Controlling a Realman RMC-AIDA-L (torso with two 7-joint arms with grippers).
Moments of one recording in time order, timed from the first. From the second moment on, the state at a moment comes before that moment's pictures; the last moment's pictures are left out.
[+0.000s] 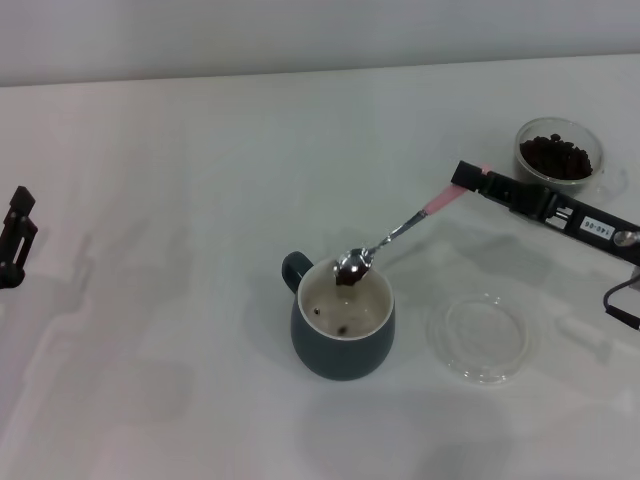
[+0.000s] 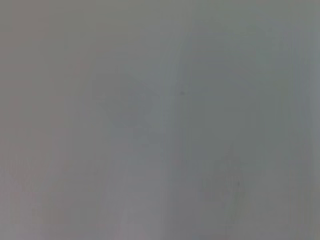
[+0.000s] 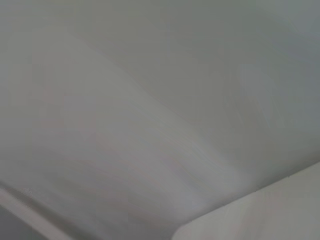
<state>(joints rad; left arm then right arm) -0.28 -2.07 -1.15 -0.12 -0.25 -1.37 2.82 0.41 2.00 -0.47 -0.21 1.38 1.59 -1.54</state>
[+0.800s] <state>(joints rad) -0.28 -2.07 -1.15 -0.12 -0.25 -1.37 2.82 0.40 1.99 -0.49 -0.23 1.40 1.74 -1.63</state>
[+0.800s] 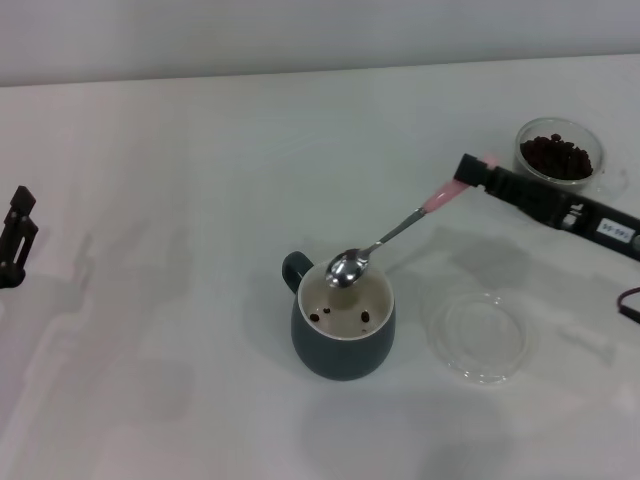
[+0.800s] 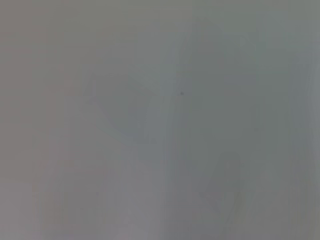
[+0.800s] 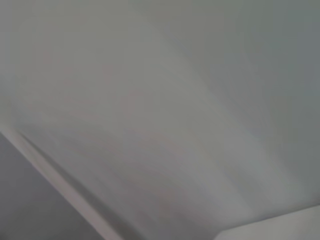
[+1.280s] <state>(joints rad) -0.29 -2.07 -1.15 -0.12 -0.25 -1.38 2.82 0.27 1.91 -0.46 -0.29 1.44 1.73 -1.62</state>
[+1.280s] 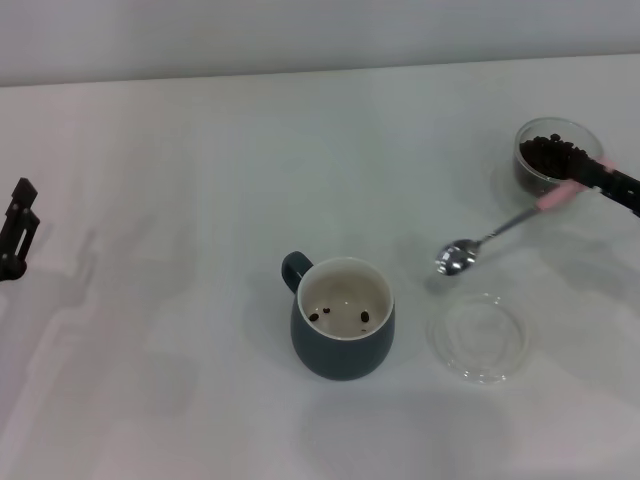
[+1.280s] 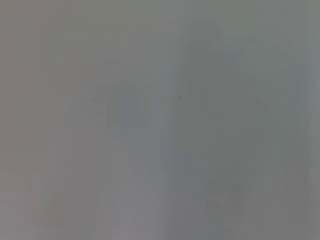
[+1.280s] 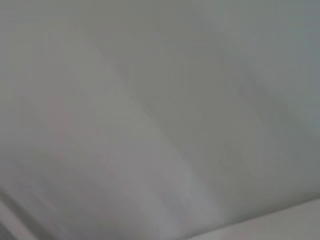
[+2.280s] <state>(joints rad) -0.34 -2.07 -1.16 -0.10 -0.25 -1.35 2.83 0.22 1.91 -0.48 -0.30 1.32 1.55 -1.61</state>
